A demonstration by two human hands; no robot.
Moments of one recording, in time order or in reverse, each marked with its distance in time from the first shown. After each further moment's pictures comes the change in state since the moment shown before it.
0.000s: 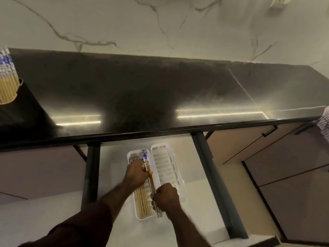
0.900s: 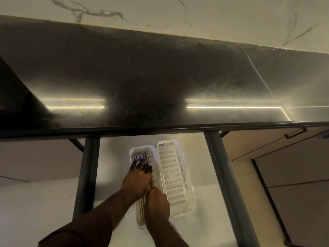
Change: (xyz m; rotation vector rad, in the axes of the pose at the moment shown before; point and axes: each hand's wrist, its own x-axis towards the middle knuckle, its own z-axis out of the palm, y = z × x) left_hand 0.049 -0.076 0.036 1.029 -0.122 0.398; right_hand 0.058 0.011 0.073 -0.454 0.049 -0.055
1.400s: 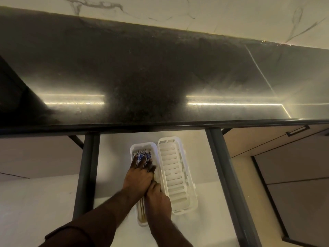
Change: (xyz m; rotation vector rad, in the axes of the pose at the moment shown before) left_hand 0.000 0.004 0.004 0.056 -0.050 -0.031; right_hand 0.001 0.007 0.011 -0.237 -0.010 -0.268
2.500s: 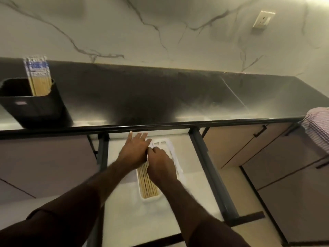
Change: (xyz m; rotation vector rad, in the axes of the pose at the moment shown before) left_hand -0.105 0.007 -0.154 -0.075 0.314 -0.016; right_hand -0.127 -0.039 -0.135 0.093 0.473 -0.220
